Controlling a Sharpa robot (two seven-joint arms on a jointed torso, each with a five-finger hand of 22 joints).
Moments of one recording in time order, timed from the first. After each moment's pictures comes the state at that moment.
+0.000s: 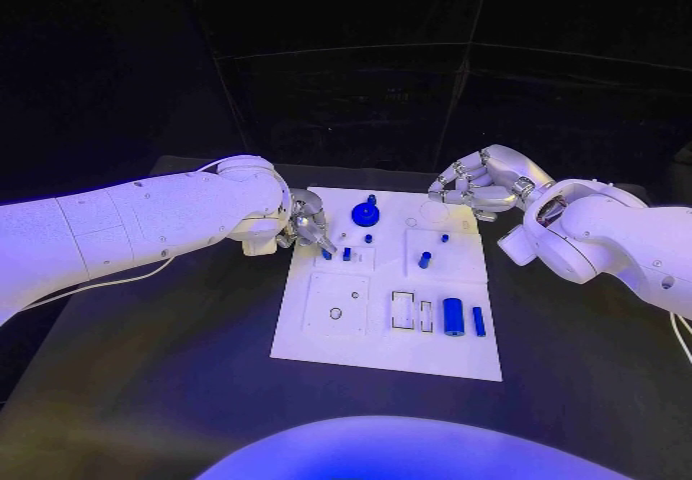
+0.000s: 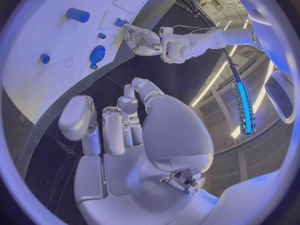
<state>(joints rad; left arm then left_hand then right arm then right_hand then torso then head) 1.30 -0.73 -0.10 1.36 -1.02 0.22 -0.50 1.20 0.01 0.40 0.05 0.04 0.93 0.05 0.59 0.54 1.26 -0.03 1.10 0.73 1.47 -0.08 1.56 1.31 0.11 1.40 0.02 1.17 1.08 1.30 -0.80 -0.12 1.50 -0.78 -0.33 0.12 1.27 -0.06 0.15 0.01 0.49 0.97 0.09 0.41 0.23 1.24 0.00 1.08 0.98 1.47 -0.06 1.38 1.31 0.09 1.40 0.04 1.24 1.06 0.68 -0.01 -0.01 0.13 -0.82</state>
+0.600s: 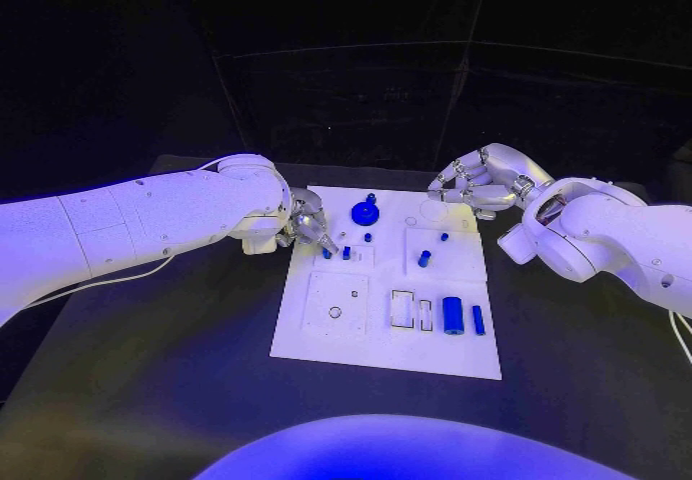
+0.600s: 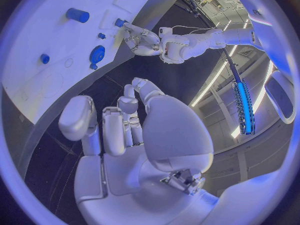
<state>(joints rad) 1.30 -0.72 -0.11 1.35 -1.02 0.23 -0.50 1.06 -0.04 0.43 0.03 0.04 0.96 0.03 0.61 0.55 1.27 -0.04 1.11 0.75 1.47 -0.09 1.56 1.31 0.11 1.40 0.02 1.17 1.09 1.30 -0.80 -0.12 1.50 -0.78 -0.33 0.12 1.27 -0.06 0.15 0.01 0.49 0.97 0.09 0.41 0.23 1.24 0.00 1.08 0.98 1.47 -0.06 1.38 1.31 0.09 1.40 0.04 1.24 1.06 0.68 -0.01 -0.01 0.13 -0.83</state>
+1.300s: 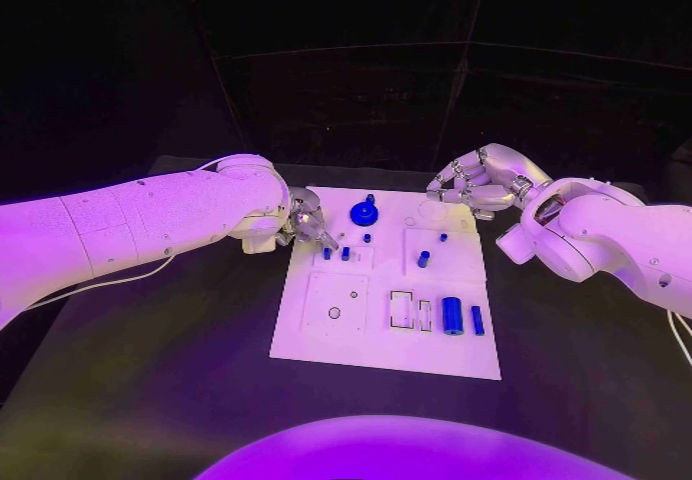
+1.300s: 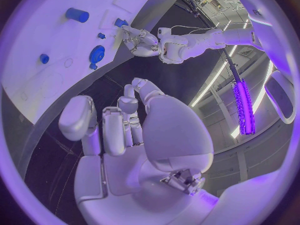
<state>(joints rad) 1.30 -0.71 -0.11 1.33 -1.02 0.22 -0.50 0.99 -0.04 0.32 0.10 0.04 0.97 0.03 0.61 0.55 1.27 -0.04 1.13 0.77 1.47 -0.09 1.56 1.31 0.11 1.40 0.02 1.17 1.09 1.30 -0.80 -0.12 1.50 -0.78 -0.33 0.12 1.27 -0.06 0.16 0.01 0.49 0.97 0.09 0.41 0.23 1.24 0.00 1.08 0.98 1.47 -0.06 1.38 1.31 0.09 1.40 0.04 1.24 1.06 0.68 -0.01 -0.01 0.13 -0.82</state>
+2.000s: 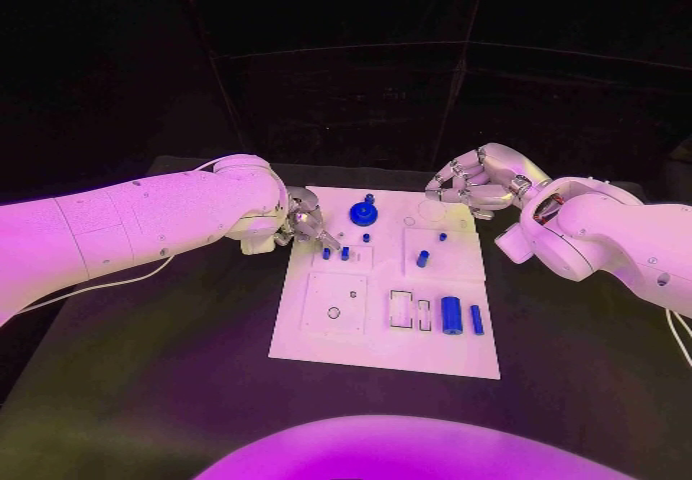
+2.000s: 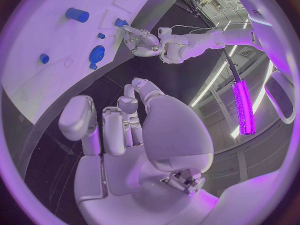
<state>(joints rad) 1.30 -0.72 -0.11 1.34 -1.01 0.20 -0.50 0.98 -0.05 0.26 0.11 0.04 0.97 0.03 0.62 0.56 1.28 -0.04 1.13 0.78 1.47 -0.09 1.56 1.31 0.11 1.40 0.02 1.17 1.09 1.30 -0.80 -0.12 1.50 -0.78 -0.33 0.12 1.27 -0.06 0.16 0.01 0.49 0.97 0.09 0.41 0.23 1.24 0.00 1.08 0.98 1.47 -0.06 1.38 1.31 0.09 1.40 0.04 1.24 1.06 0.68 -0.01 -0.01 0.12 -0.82</state>
